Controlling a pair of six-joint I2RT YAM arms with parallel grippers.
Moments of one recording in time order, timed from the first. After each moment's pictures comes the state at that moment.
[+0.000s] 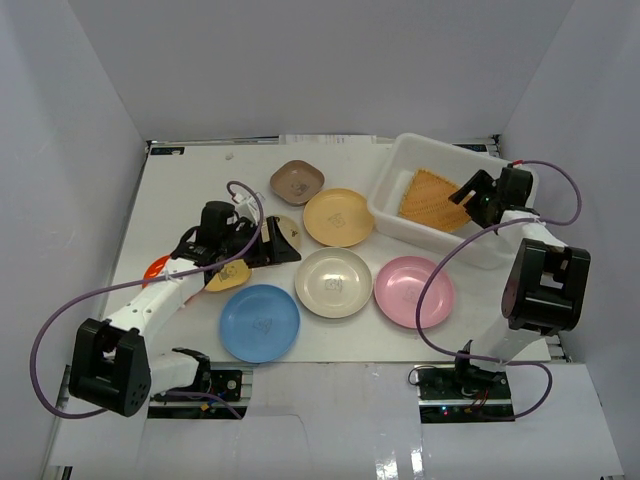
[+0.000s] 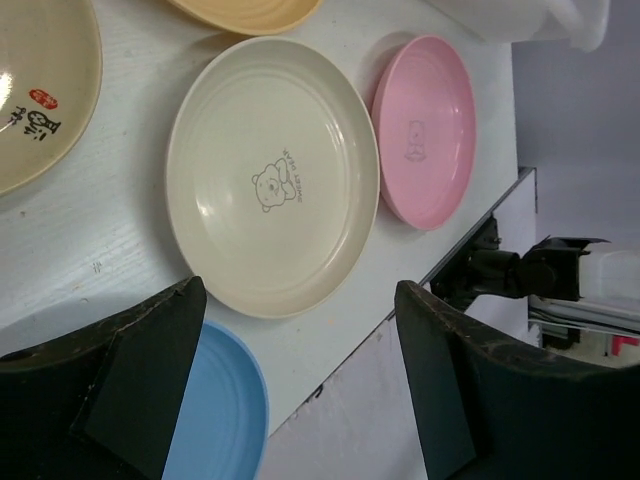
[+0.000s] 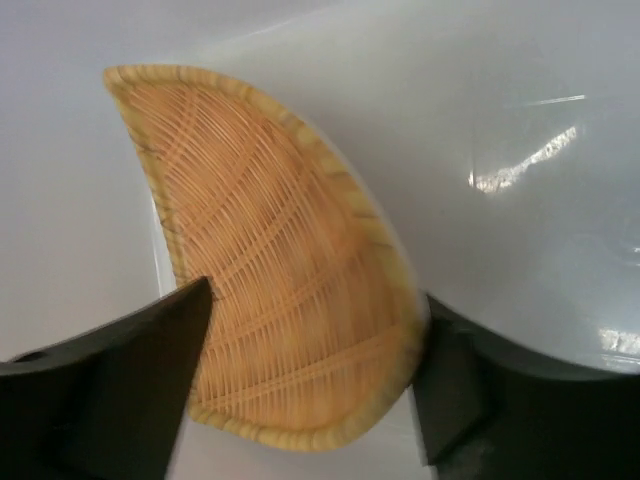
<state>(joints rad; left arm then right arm) -0.32 1.21 0.76 -0.20 0.63 -0.54 -0.20 1.65 1.01 -0.06 -0.23 0.54</state>
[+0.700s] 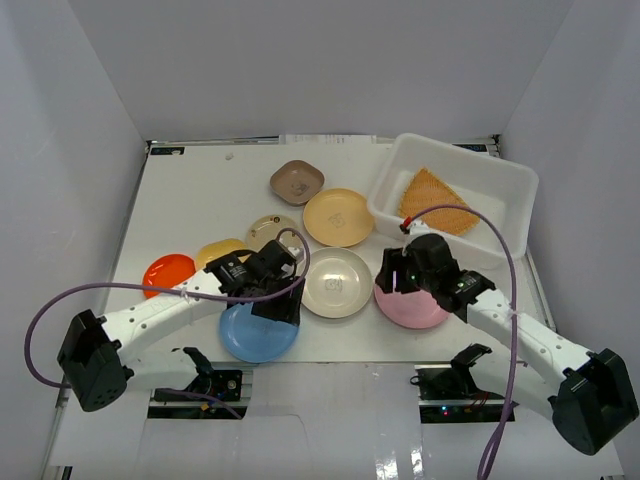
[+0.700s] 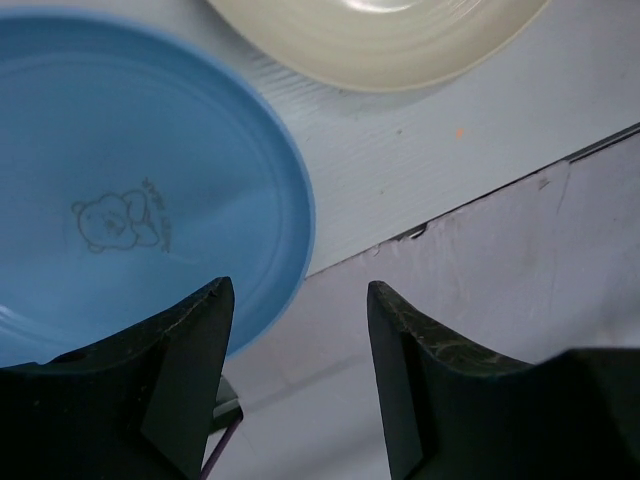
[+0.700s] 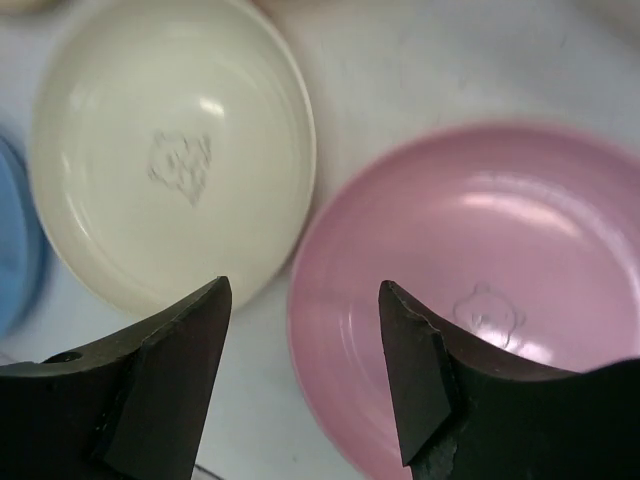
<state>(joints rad) -0.85 1.19 0.89 -0.82 0.09 -0.56 0.55 0.97 0.62 -0.27 -0.04 0.37</state>
